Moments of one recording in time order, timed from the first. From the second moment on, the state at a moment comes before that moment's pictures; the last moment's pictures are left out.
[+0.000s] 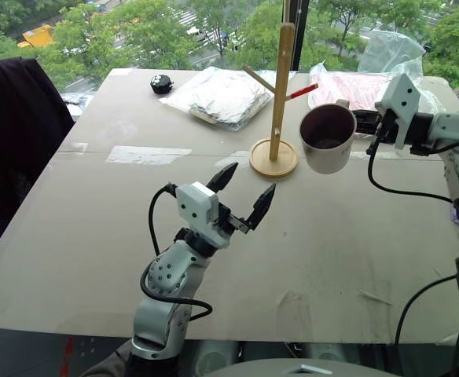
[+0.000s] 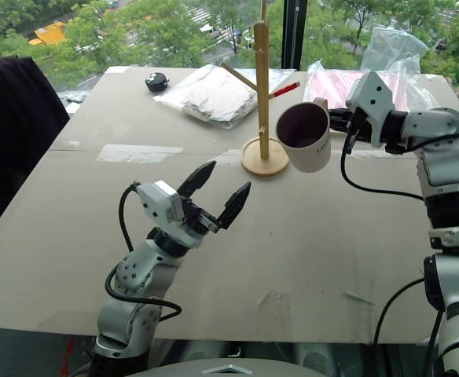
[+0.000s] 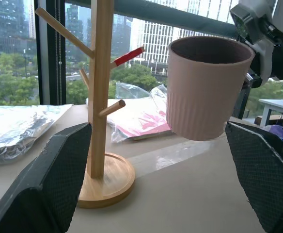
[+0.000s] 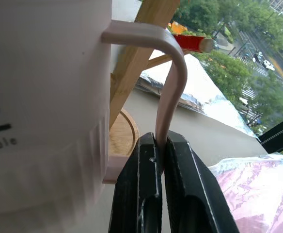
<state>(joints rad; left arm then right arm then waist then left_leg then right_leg) 0.03 0.12 -0.16 -0.58 -0.28 0.14 -0.41 -0.97 -0.73 0.09 0.53 0.18 -0.01 1.11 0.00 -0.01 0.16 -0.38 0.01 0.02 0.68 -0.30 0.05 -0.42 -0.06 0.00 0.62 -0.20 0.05</state>
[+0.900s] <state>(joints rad) -0.03 0.10 -0.20 -0.62 -0.22 0.16 -0.28 -1.43 -0.53 0.12 1.32 -0.11 -0.42 1.12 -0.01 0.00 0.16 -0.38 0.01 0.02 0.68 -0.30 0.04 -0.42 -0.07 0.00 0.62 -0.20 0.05</state>
